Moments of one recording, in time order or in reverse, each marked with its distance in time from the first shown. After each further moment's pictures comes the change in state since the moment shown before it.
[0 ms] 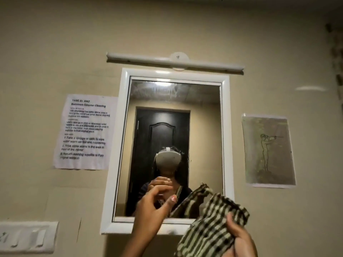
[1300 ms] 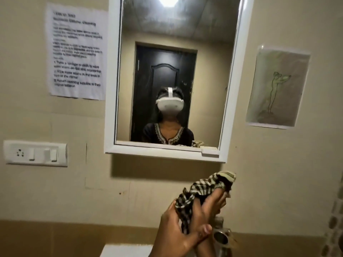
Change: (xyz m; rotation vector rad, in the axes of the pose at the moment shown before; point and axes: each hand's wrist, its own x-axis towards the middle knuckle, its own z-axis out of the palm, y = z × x) left_hand -0.181 -0.038 0.054 -0.224 -0.197 -0.118; right_hand -0.045 0.121 -0.061 -0.742 0.076 -0.177
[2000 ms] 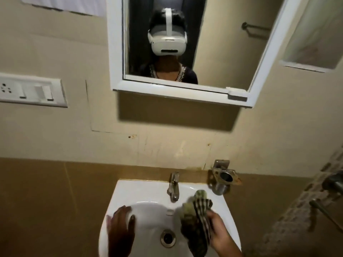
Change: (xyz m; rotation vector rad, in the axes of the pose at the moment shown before) left_hand -0.174 -0.246 -0.105 0.728 0.367 -0.428; right_hand -0.078 0.180 -0.042 0.629 -0.362 1.131
